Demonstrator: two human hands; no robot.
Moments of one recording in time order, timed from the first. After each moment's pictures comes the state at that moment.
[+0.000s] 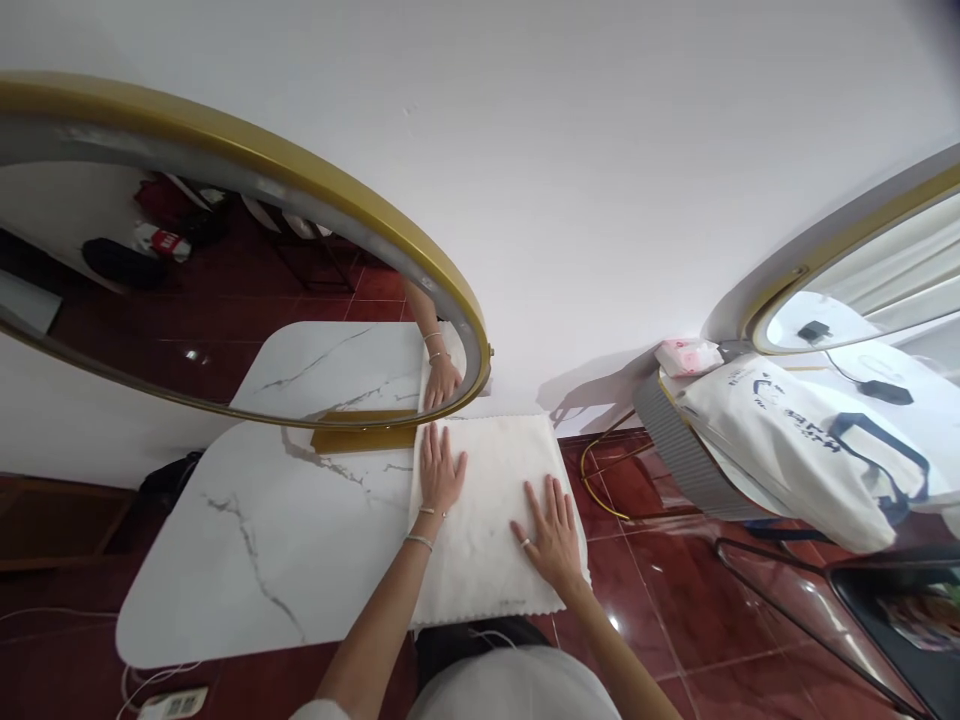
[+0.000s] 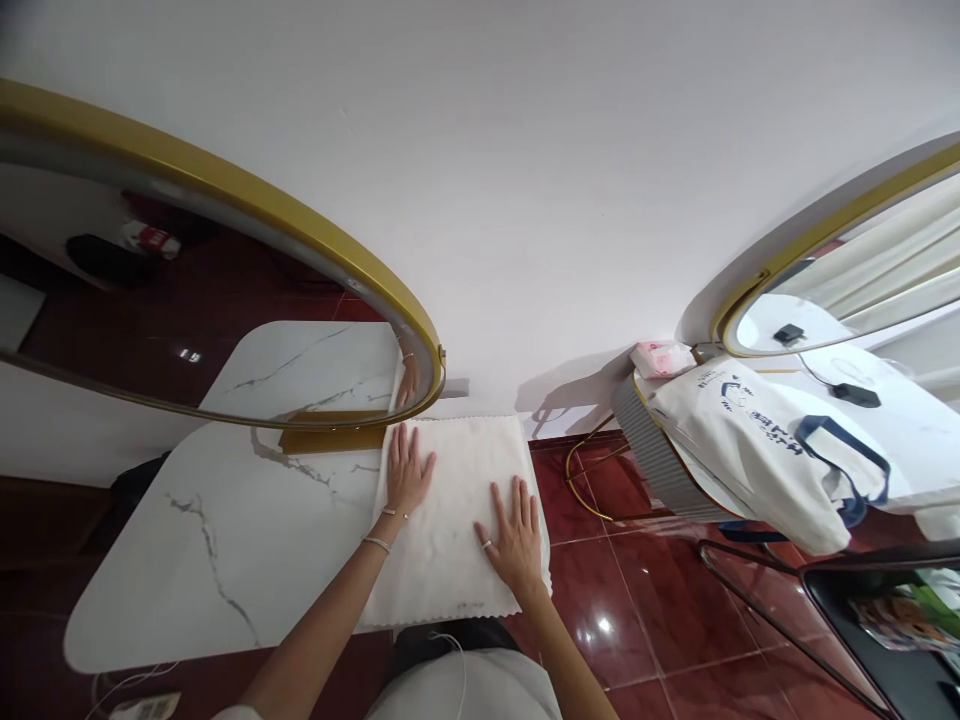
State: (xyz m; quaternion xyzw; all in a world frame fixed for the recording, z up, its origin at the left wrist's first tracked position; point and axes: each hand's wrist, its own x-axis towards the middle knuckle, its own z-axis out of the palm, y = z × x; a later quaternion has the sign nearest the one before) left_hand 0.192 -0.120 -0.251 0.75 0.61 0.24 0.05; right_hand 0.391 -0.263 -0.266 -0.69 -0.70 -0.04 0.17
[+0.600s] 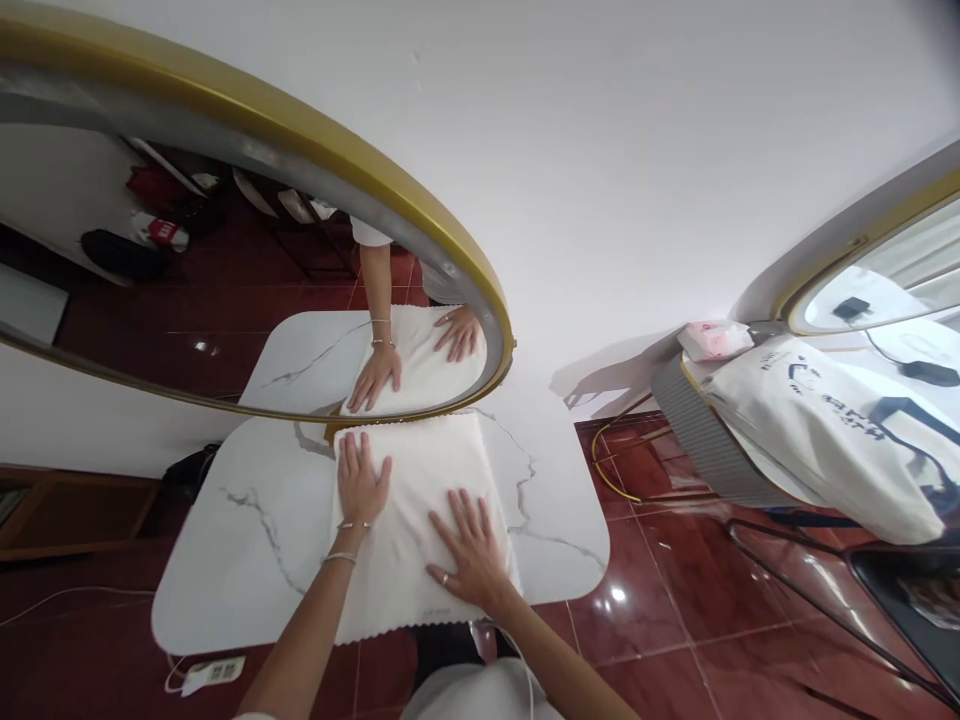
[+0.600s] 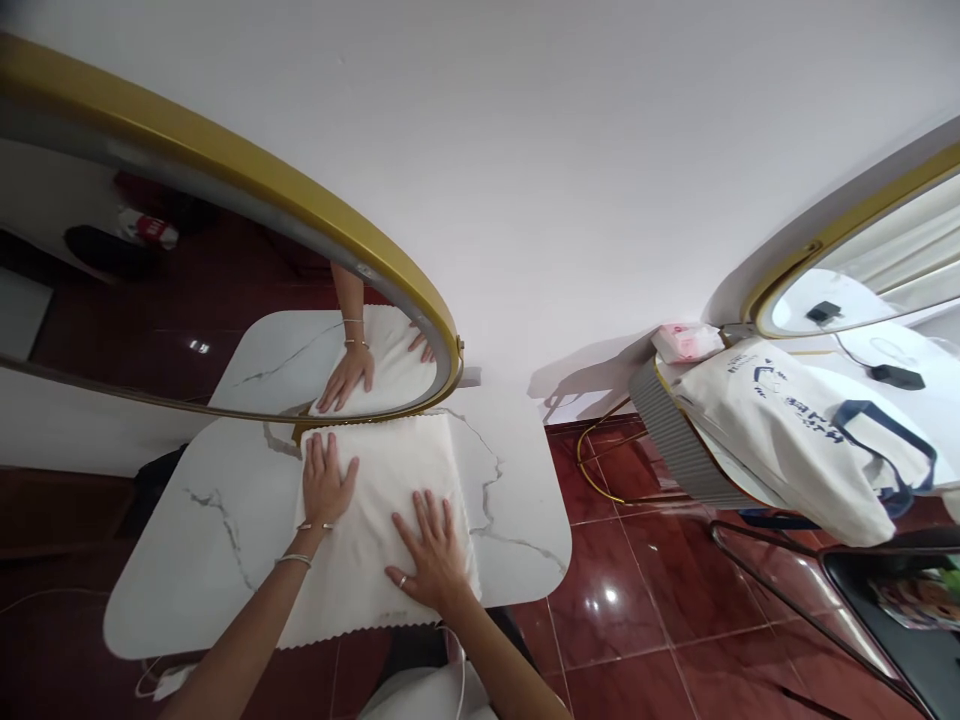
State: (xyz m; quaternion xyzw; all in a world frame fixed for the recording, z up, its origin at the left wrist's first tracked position) left_hand 0.022 -0.122 -0.254 0.71 0.66 0.23 -0.01; right_hand 0.248 -0.260 -0.256 -0.52 -0.83 0.11 0.18
